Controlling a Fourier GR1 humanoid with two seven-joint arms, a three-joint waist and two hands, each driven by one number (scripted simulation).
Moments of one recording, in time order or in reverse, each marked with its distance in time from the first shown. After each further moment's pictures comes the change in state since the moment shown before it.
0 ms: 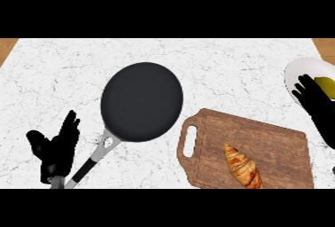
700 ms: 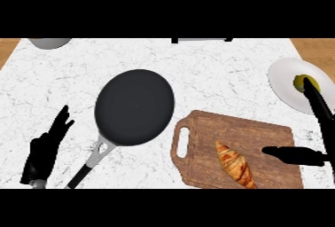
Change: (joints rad) left arm 0.015 0.183 -0.078 -0.079 -0.189 -0.062 -0.037; right arm 0.132 -0.051 0.147 -0.358 0.502 -0.346 0.068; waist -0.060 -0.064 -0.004
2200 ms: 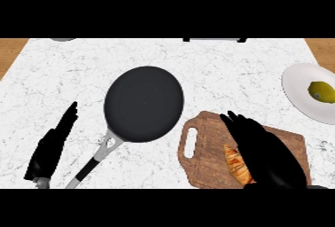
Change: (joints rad) left arm -0.017 -0.019 -0.011 -0.058 -0.067 -0.063 0.036; right arm -0.340 0.022 0.510 -0.283 0.326 0.586 0.946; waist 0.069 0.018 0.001
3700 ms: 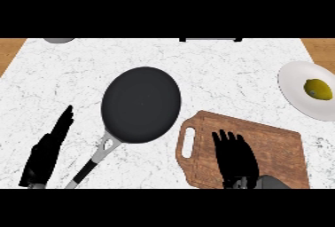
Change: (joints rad) left arm 0.050 -0.021 0.038 -0.037 -0.023 -0.017 -0.002; right arm 0.000 0.158 0.157 0.324 0.095 0.139 0.096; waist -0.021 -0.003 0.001
